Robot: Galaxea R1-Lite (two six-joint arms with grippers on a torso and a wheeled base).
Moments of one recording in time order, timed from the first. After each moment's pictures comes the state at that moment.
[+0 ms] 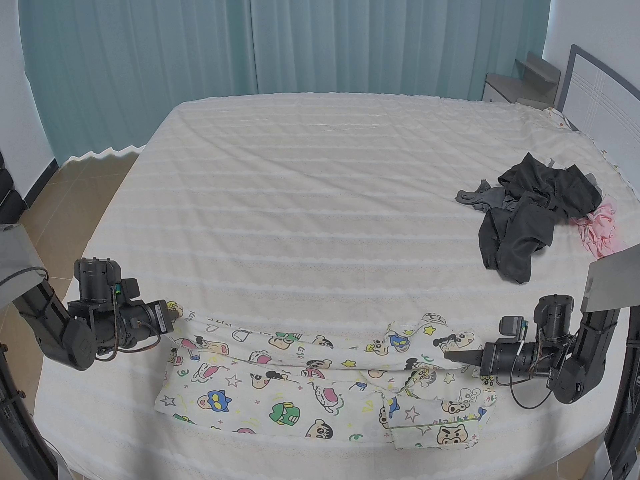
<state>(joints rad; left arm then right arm) 0.01 1.99 -0.56 -0.84 -0.28 -0.30 0.13 2.24 -0.31 -1.41 0.73 0.40</state>
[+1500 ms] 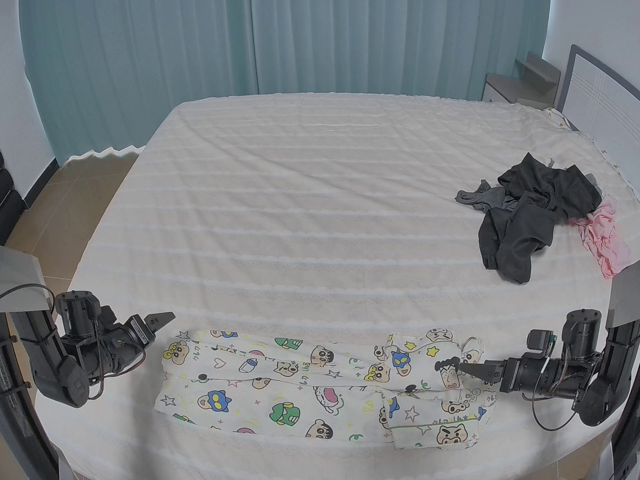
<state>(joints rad) 0.11 2.10 -0.28 -1.32 -0.31 -0.64 0.13 2.11 -0.02 -1.55 0.52 0.37</state>
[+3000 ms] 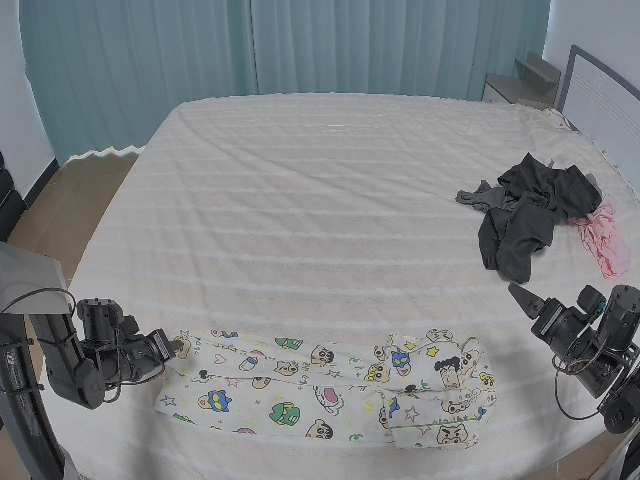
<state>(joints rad) 0.03 2.18 -0.32 -1.26 -0.33 -0.56 0.27 1.71 -0.02 -1.53 -0.13 0.62</state>
